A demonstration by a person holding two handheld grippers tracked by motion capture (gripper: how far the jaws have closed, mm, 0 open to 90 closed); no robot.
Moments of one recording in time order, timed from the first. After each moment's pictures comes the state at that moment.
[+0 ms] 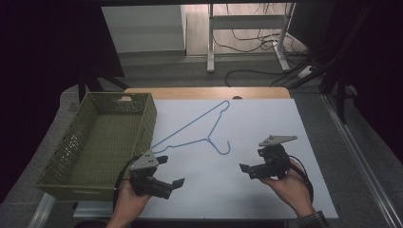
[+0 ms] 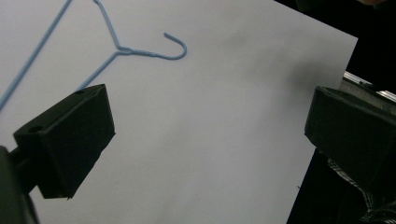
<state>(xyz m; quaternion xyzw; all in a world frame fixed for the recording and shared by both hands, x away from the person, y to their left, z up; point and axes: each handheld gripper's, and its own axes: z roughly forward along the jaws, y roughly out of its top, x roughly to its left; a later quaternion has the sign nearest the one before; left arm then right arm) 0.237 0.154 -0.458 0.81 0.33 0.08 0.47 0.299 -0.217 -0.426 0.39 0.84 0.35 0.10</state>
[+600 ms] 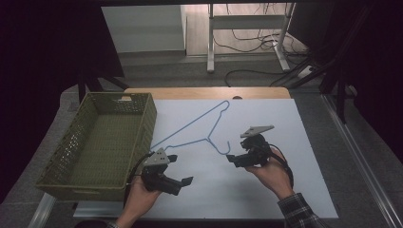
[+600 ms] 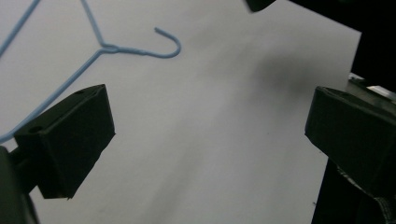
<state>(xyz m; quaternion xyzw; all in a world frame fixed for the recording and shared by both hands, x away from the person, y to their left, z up) 0.259 0.137 -0.477 0.82 0.32 0.06 0.48 0.337 -0.177 -0.440 0.35 0.86 0.34 0.10</state>
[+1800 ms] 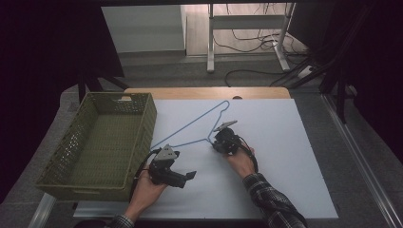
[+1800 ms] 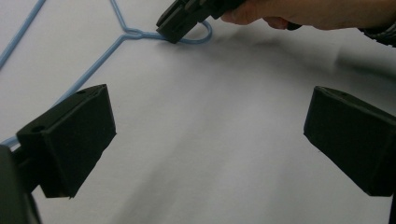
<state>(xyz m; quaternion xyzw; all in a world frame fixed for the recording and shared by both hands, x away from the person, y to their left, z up) 0.283 0.127 -0.497 0.83 0.34 0.09 0.44 0.409 -0.110 -0.519 0.36 0.88 0.30 0.12</state>
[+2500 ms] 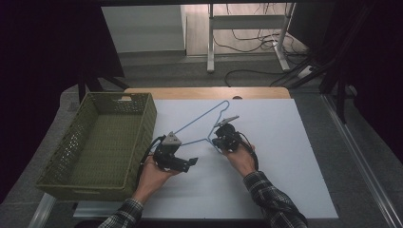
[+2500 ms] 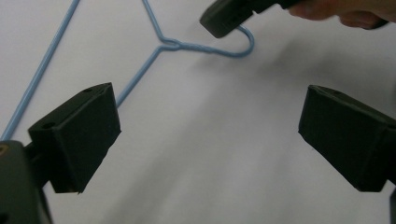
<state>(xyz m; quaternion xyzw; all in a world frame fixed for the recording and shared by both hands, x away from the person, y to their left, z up) 0.331 0.119 -0.494 0.83 0.37 0.10 0.41 0.407 -0.108 -0.496 0.37 0.87 0.31 0.11</state>
